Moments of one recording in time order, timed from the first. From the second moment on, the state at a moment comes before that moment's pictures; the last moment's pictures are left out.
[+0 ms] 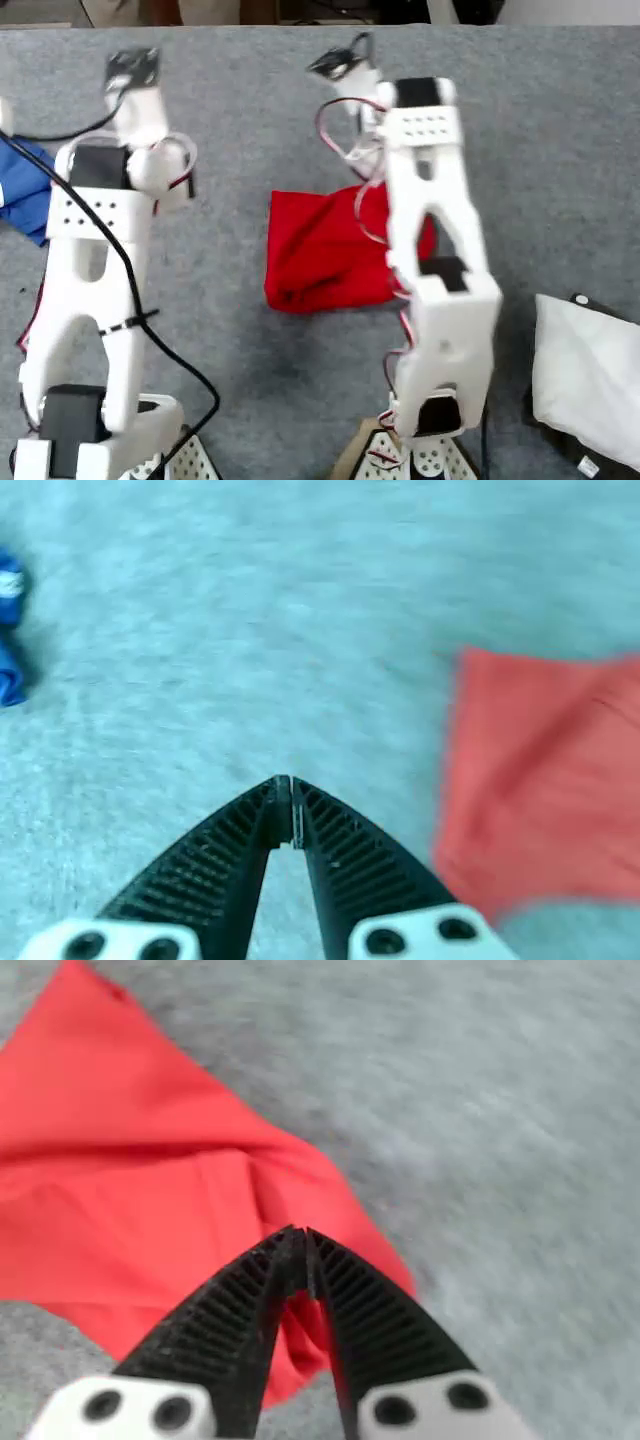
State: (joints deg) left arm -3.4 -16.8 13.2 76.0 -0.6; right arm -11.3 36.4 -38.7 91.2 32.7
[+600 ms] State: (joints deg) left arm -9.8 -10.2 47.6 29.9 -0.6; right arm -15.3 61.1 -67.7 101.1 31.7
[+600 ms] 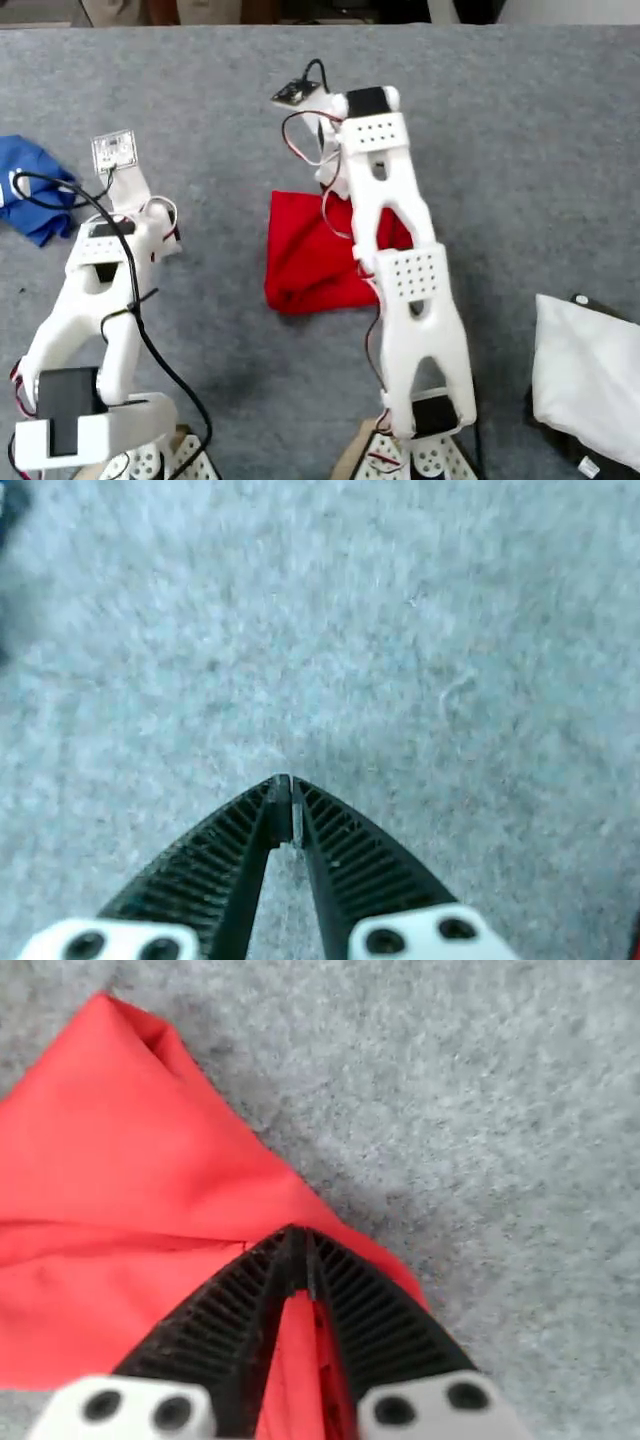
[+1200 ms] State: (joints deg) left arm -10.3 -6.2 44.6 29.9 -0.6; right arm -12.3 51.5 -49.4 101.4 31.5
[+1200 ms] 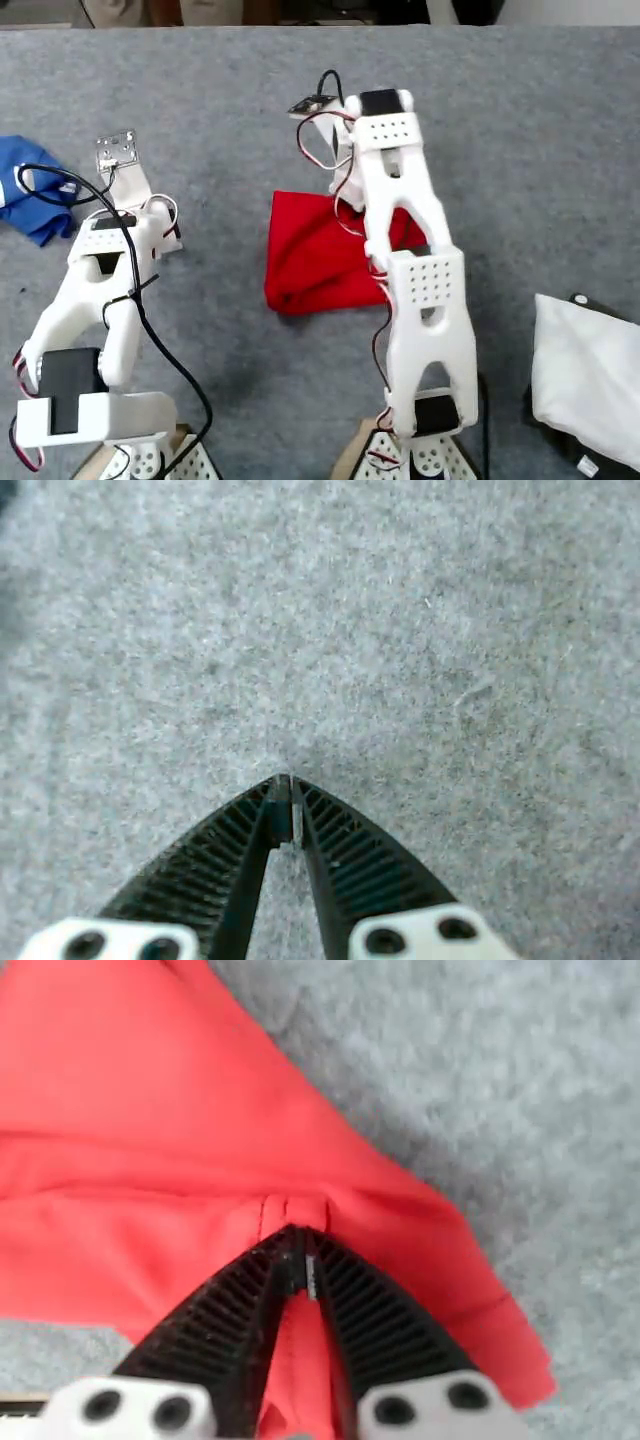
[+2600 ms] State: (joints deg) left arm -10.3 -6.2 44.6 29.9 -1.1; right arm -6.4 8.0 -4.2 92.6 37.7
